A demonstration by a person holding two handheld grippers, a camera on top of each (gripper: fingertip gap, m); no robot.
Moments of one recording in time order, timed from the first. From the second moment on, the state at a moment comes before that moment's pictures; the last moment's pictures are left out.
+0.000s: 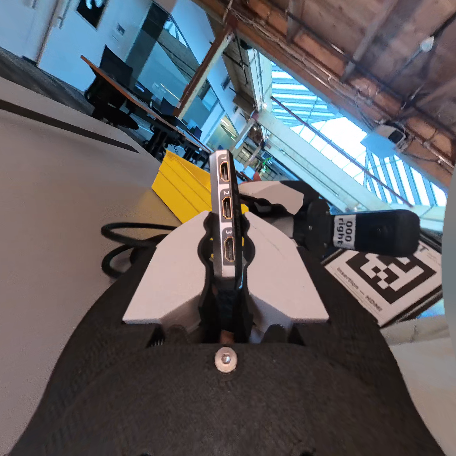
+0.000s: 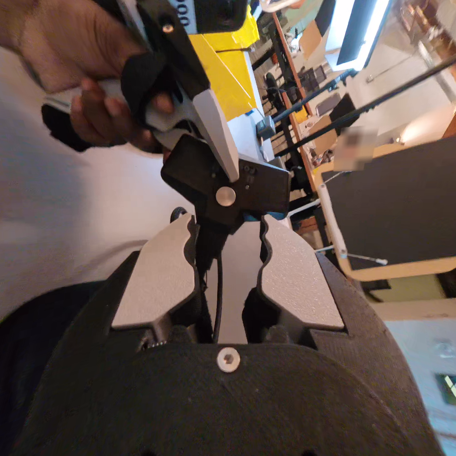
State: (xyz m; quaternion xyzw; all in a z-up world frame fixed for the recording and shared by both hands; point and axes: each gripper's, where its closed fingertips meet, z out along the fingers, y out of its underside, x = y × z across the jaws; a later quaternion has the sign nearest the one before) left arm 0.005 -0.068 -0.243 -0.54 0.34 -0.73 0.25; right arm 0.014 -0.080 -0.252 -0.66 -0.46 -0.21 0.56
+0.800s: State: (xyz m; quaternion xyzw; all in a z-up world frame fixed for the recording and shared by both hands) left arm -0.097 0.005 -0.181 -0.49 0.48 -0.46 0.57; right arm 0.043 -0.119 -0.351 -0.79 -0.54 -0.09 0.28
